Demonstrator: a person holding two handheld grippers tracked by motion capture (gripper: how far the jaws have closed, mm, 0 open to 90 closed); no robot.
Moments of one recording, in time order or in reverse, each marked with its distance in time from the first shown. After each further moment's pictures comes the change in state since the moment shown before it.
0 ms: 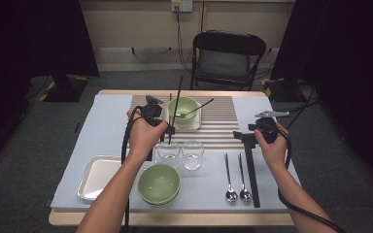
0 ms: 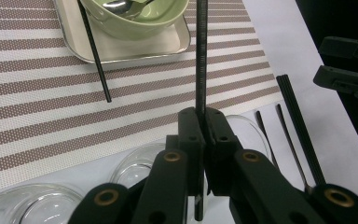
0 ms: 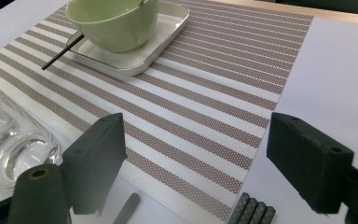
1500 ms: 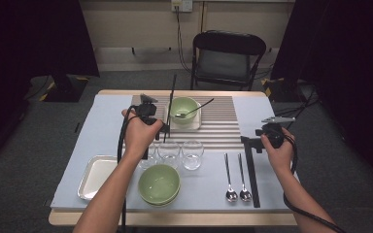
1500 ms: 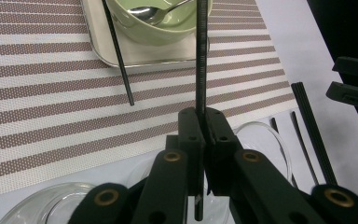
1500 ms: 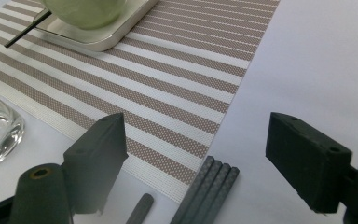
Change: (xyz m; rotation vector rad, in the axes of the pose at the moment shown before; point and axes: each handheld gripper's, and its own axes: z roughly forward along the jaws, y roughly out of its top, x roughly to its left) left arm 0.014 0.002 -0.003 -0.016 0.034 -0.018; right arm -0.022 -0.024 -0.004 0.035 -0.045 0.021
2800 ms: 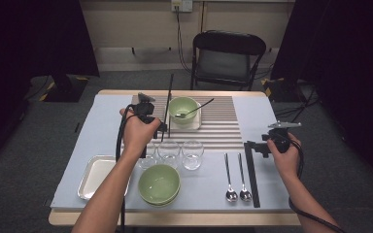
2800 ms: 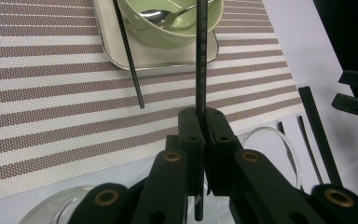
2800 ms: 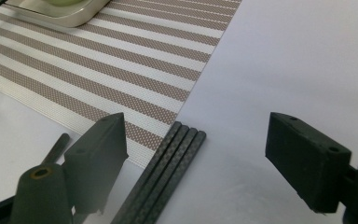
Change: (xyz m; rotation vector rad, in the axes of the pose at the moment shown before) left arm 0.006 0.003 0.000 -0.005 0.010 -0.022; right arm -0.020 -0.022 -0.004 0.024 -0.030 0.005
